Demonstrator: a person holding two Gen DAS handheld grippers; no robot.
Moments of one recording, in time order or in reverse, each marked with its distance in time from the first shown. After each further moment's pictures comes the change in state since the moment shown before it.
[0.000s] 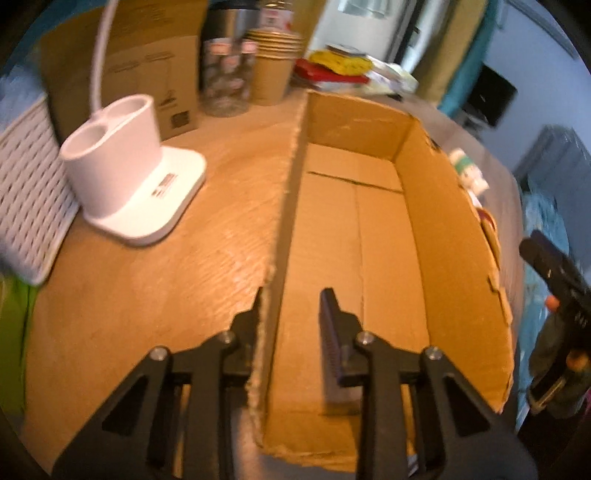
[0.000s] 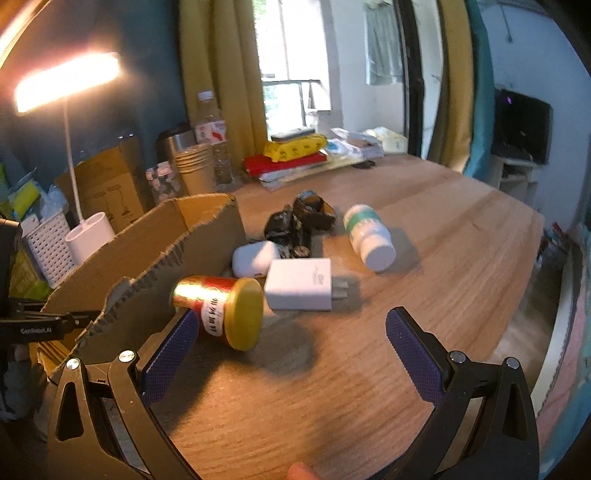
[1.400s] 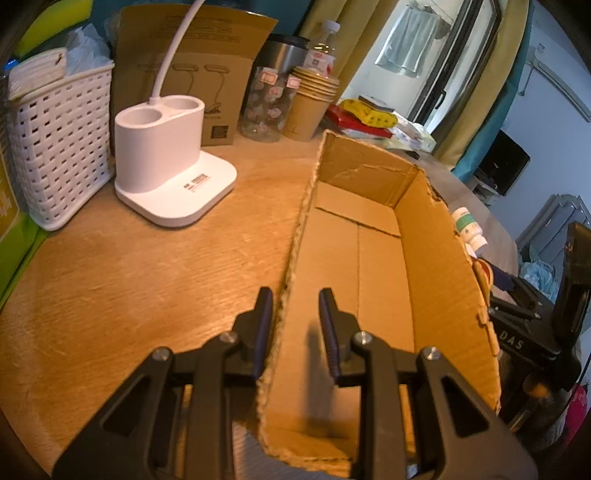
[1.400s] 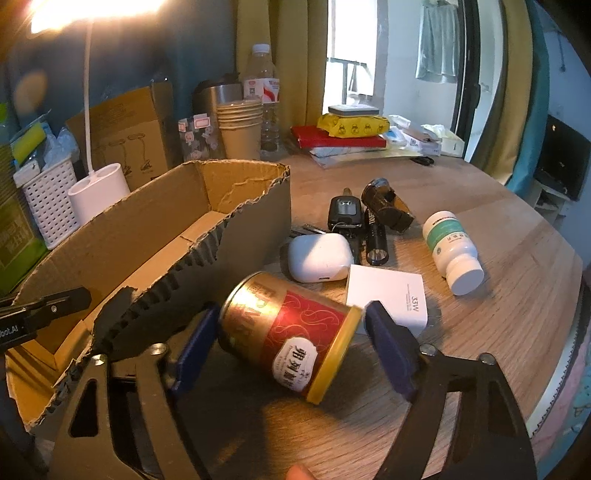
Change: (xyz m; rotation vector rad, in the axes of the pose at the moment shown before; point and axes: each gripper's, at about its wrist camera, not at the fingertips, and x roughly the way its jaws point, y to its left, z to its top) left arm -0.021 0.018 -0.031 -0.163 -0.188 -0.007; right arm 0.061 0.051 0.008 -0.157 0.103 0.049
